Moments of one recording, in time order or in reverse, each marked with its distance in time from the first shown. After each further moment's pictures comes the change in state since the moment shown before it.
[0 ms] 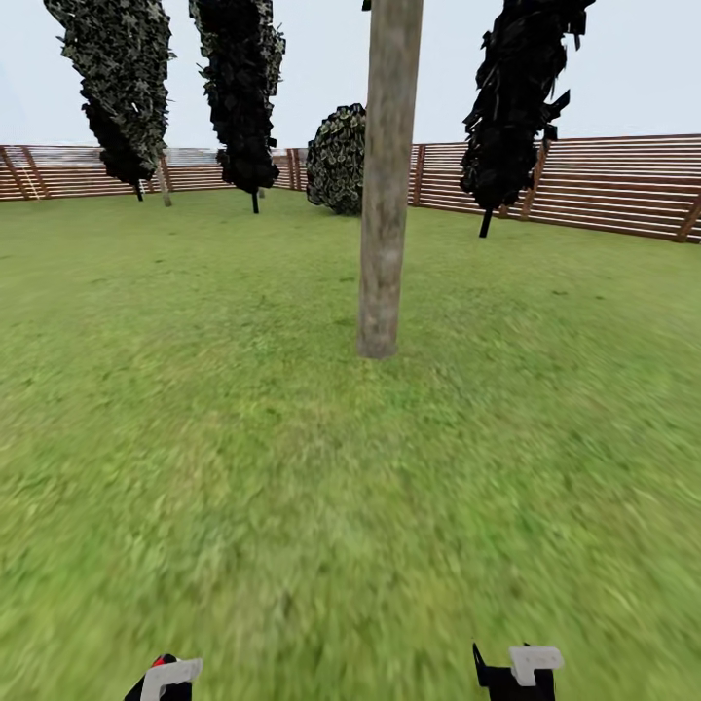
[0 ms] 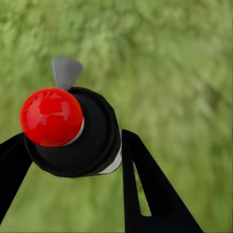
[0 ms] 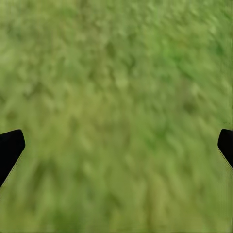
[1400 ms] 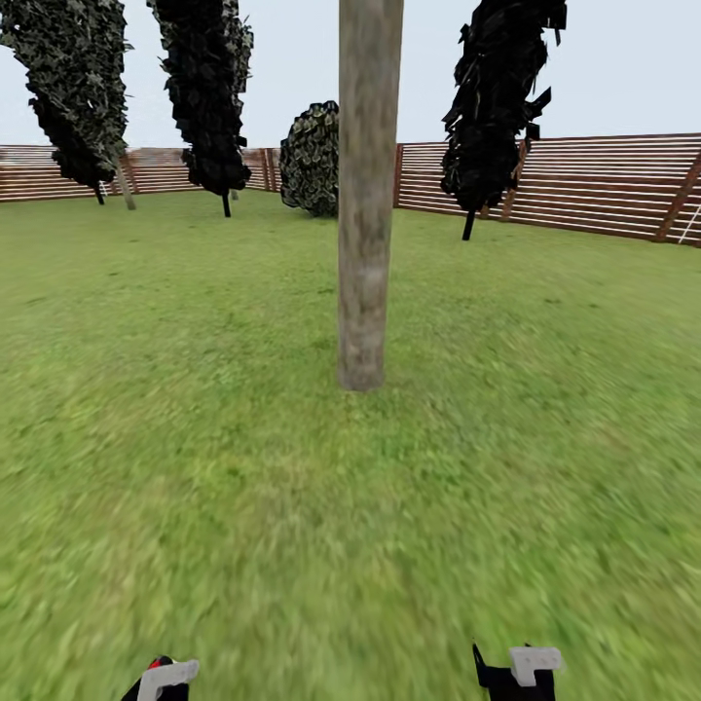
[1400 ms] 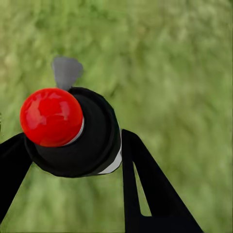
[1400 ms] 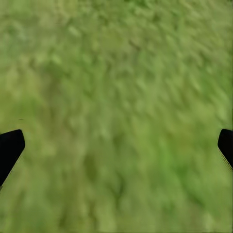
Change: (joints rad) left arm 0.003 0.005 0.005 0.002 0.006 -0.001 0.002; right arm 0.000 0.000 0.000 0.001 -0.001 0.000 -0.002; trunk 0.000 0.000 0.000
